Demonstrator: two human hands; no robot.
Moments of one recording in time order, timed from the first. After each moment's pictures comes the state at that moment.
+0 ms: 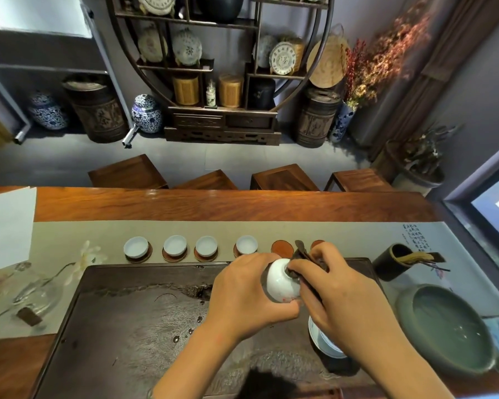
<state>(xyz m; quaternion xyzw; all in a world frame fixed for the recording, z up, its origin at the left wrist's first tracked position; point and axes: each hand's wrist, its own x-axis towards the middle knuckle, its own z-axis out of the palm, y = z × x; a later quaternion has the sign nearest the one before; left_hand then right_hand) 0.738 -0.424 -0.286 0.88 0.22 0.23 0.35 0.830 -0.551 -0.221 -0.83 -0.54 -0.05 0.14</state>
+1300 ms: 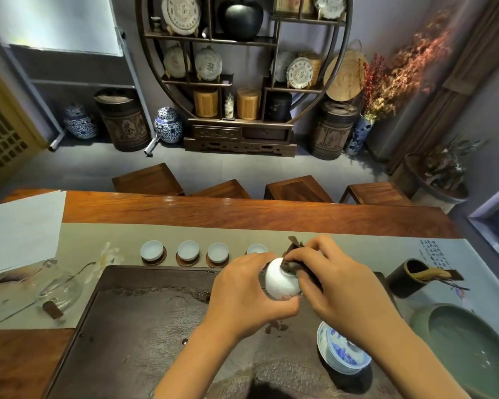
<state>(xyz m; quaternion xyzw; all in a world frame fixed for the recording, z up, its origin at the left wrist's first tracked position) 0.731 -0.421 -0.273 0.87 0.26 0.24 0.33 0.843 -0.537 -0.208 -0.79 -0.58 0.00 0.20</state>
